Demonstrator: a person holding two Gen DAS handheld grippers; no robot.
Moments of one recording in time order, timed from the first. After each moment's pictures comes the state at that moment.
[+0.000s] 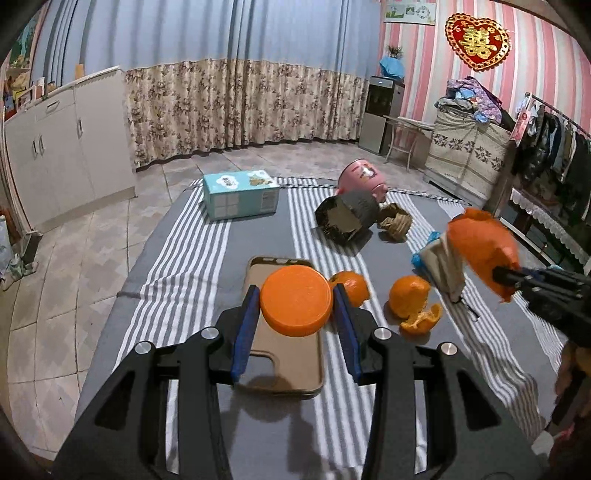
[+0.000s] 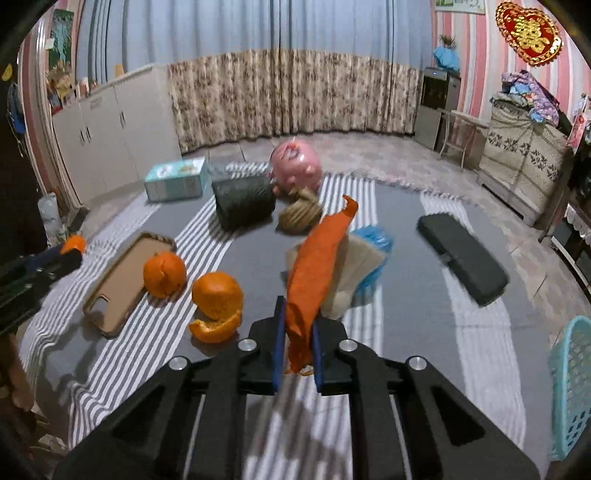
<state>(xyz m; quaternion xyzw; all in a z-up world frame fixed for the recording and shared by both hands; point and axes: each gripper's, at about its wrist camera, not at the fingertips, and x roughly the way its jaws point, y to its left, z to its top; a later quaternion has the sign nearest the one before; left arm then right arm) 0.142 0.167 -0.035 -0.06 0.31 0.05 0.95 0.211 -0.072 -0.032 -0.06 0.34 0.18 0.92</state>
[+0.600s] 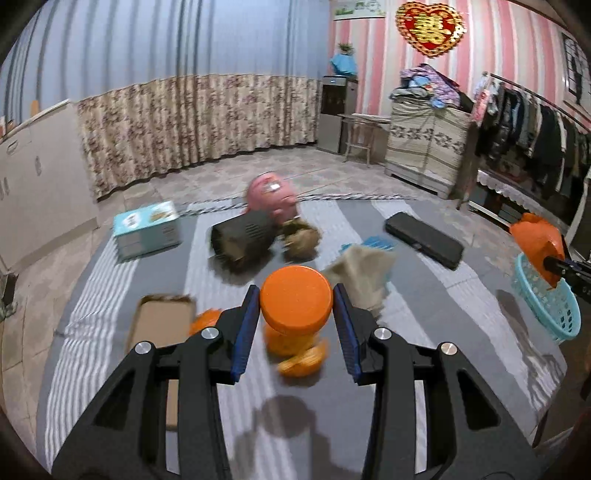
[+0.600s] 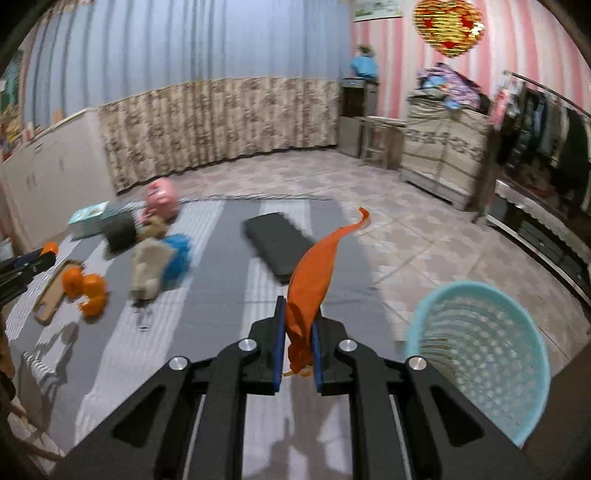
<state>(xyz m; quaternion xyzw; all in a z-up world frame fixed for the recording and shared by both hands) 0.179 0.053 -0.017 -0.02 0.30 -0.02 0.95 0.194 -0.282 -0.009 -0.01 0.31 0.04 0.95</state>
